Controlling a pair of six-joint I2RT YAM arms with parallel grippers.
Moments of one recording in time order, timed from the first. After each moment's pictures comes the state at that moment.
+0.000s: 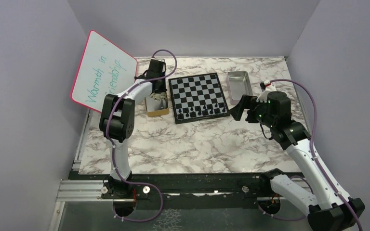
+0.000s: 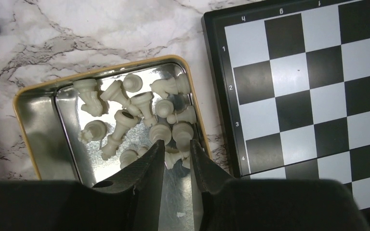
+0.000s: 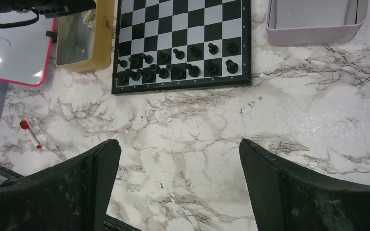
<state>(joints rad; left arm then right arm) -0.28 2.04 1.52 -0.32 -0.09 -0.24 0.31 0.87 0.88 -0.50 -0.12 0.39</state>
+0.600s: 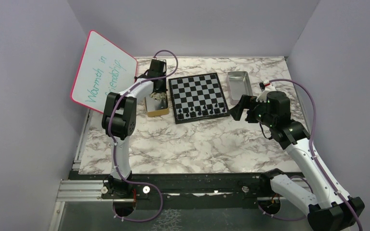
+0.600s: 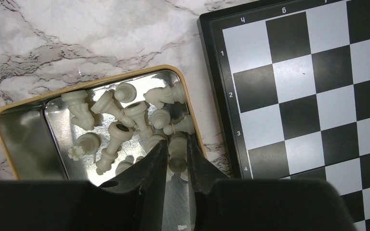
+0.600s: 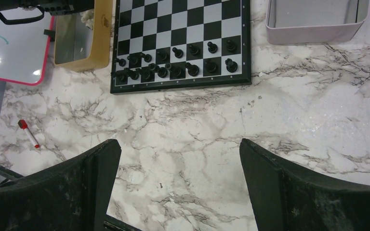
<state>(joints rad) -0.28 2.10 1.58 -0.32 -0.07 -0.21 0.31 0.88 0.88 -0.50 -0.12 0.39</state>
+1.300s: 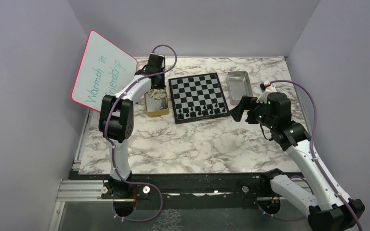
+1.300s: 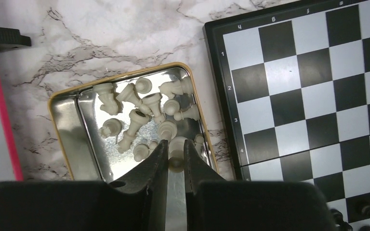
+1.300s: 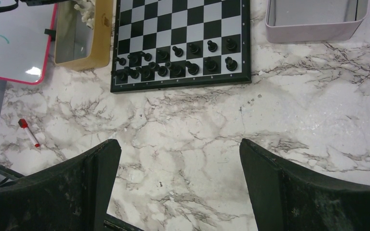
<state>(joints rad) -0.28 2.04 1.63 -0.43 -0.10 -0.20 0.31 0.86 0.87 -0.50 -0.12 0.39</state>
